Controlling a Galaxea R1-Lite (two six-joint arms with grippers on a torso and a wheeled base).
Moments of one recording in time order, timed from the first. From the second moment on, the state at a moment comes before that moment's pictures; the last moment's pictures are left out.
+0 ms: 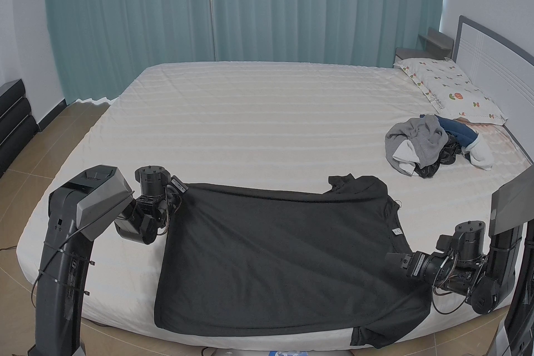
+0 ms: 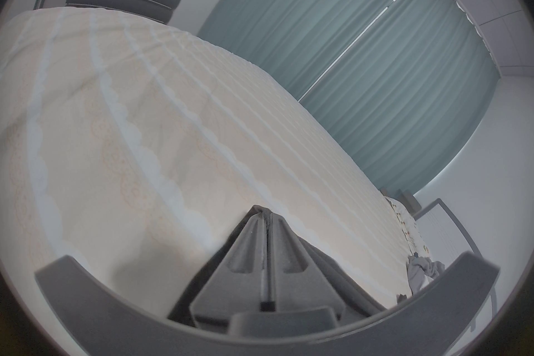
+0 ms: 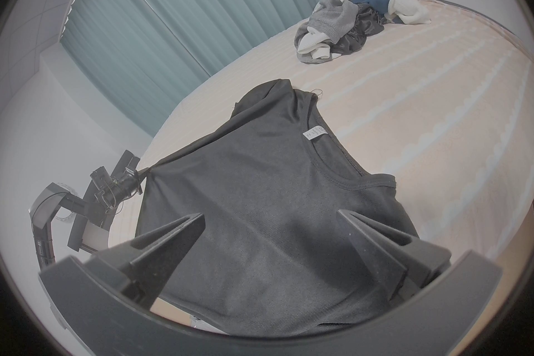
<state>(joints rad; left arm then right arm) -0.11 2.67 -1.38 -0.96 0.14 -0.82 0.20 2.19 -0.06 -1.55 0.10 0.55</state>
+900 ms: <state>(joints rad) -0.11 2.62 -1.30 -1.04 0.25 -0.91 0.20 2.19 -0.20 -1.55 0.10 0.55</state>
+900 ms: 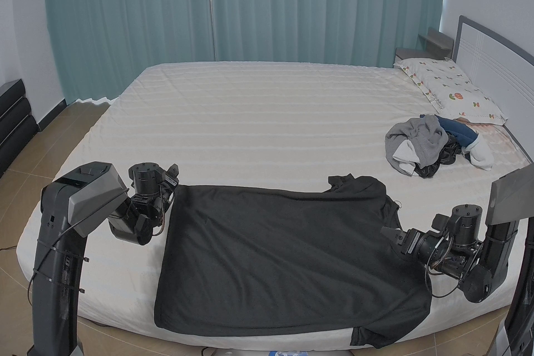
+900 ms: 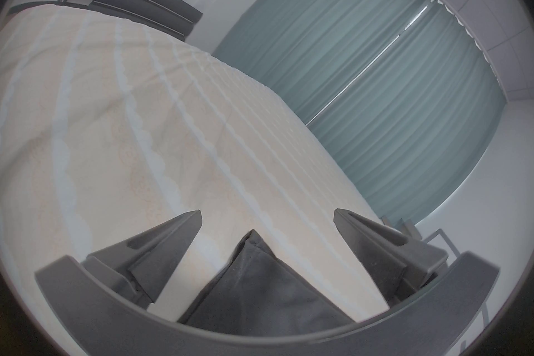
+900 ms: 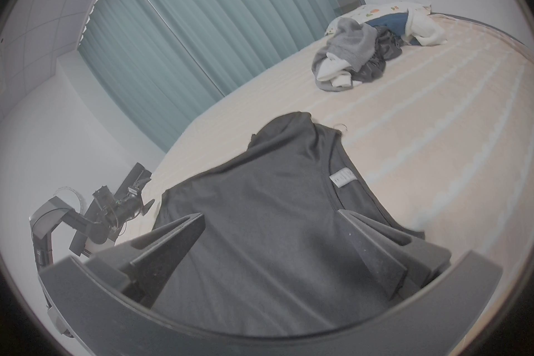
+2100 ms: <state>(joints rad) -0.18 2.32 -0.75 -1.22 0.15 -1.18 0.13 2.54 -1.52 -0.54 0.01 0.56</state>
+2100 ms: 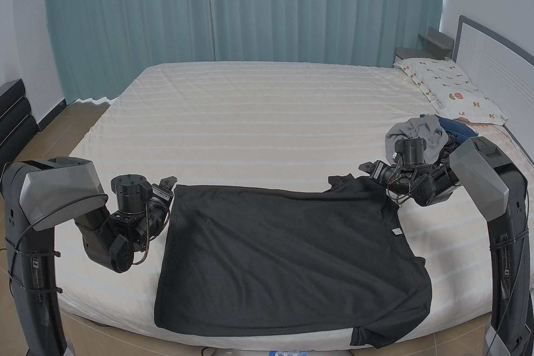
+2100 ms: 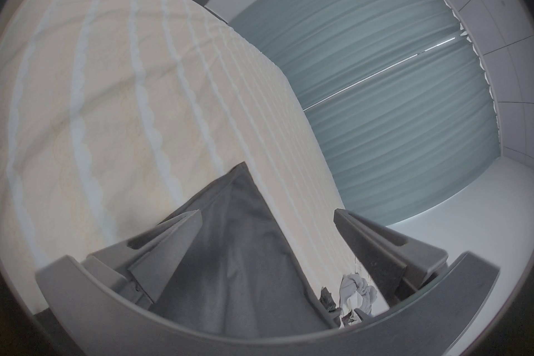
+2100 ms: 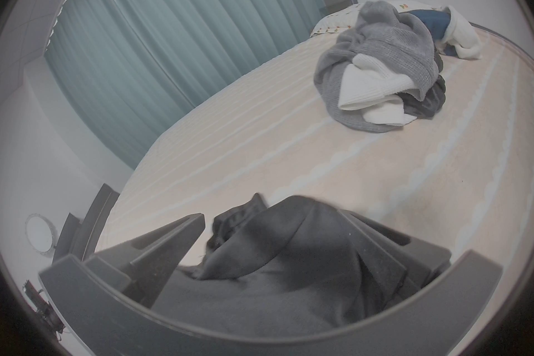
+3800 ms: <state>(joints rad) -0.19 2.37 -0.71 -1.23 0.14 -1.18 0.06 2.70 -1.62 -0.68 0.00 0.66</state>
